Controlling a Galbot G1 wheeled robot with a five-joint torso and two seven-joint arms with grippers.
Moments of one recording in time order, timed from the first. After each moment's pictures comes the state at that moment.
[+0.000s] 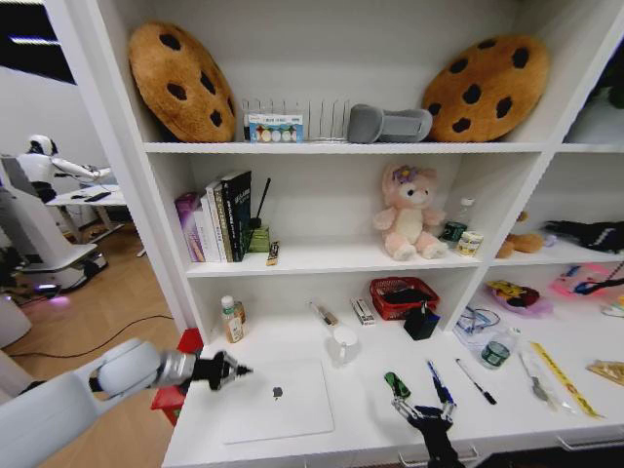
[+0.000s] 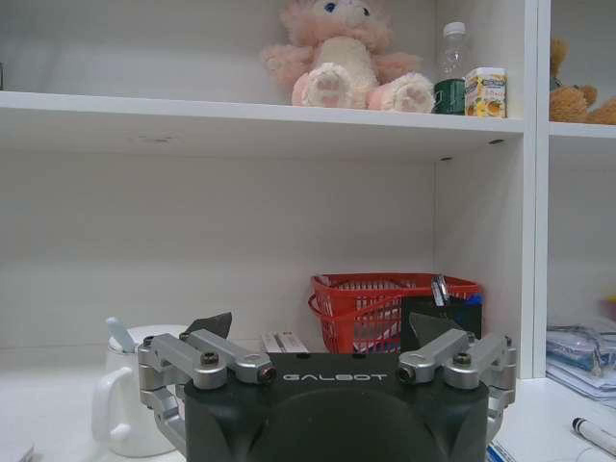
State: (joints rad) left arm 0.95 -0.33 -0.08 -1.94 -0.46 0.09 0.48; right arm -1.89 1.53 0.69 2.04 0.15 0.36 -0.04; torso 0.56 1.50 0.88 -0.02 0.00
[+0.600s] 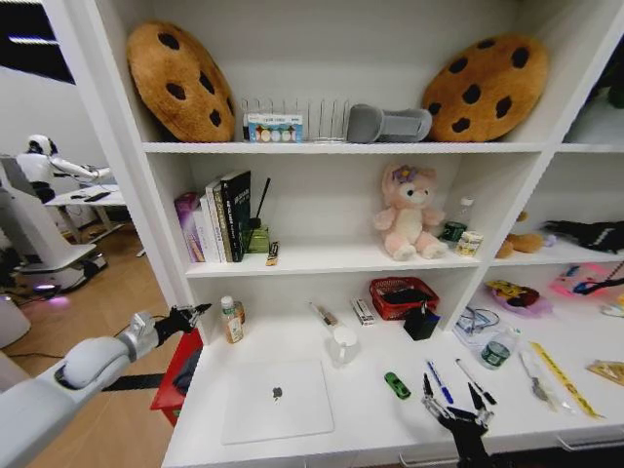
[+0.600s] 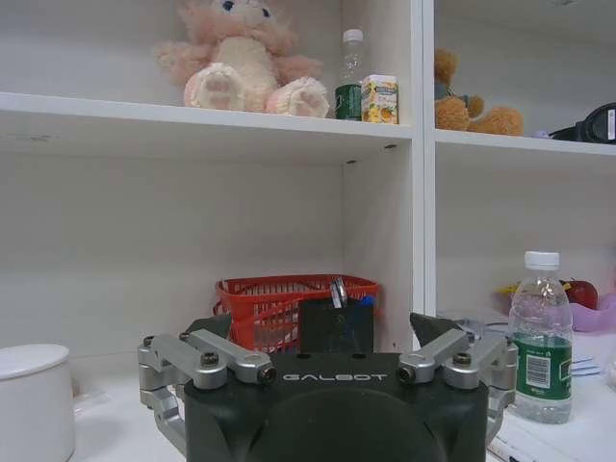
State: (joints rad) left arm 1.39 -0.45 -0.52 -1.91 -0.64 0.12 0.30; right arm -1.88 1.53 0.83 2.03 0.25 0.33 -0.01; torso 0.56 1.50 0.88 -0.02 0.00
